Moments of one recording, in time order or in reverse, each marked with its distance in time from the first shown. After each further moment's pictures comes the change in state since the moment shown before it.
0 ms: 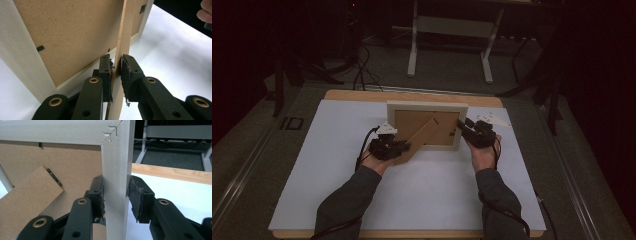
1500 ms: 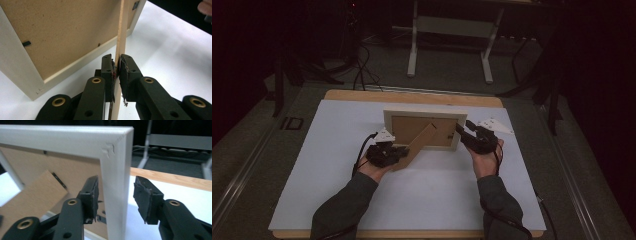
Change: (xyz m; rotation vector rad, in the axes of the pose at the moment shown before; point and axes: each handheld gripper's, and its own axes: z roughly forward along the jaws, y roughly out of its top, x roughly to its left) left arm -0.008 -0.017 -0.009 -0.009 -0.025 0.031; right arm 0.012 -0.002 -0.020 -0.042 0.033 -0.058
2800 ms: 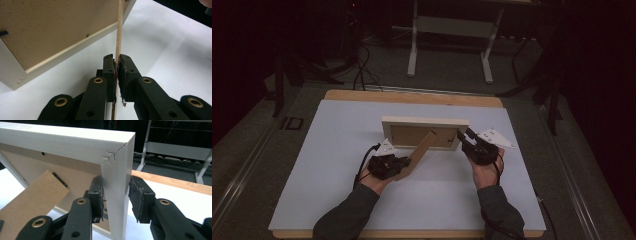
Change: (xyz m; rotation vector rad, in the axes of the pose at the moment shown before) left arm -0.024 -0.023 0.000 -0.012 -0.001 0.038; right arm 0.017 -0.016 -0.023 -0.047 -0.028 -0.061
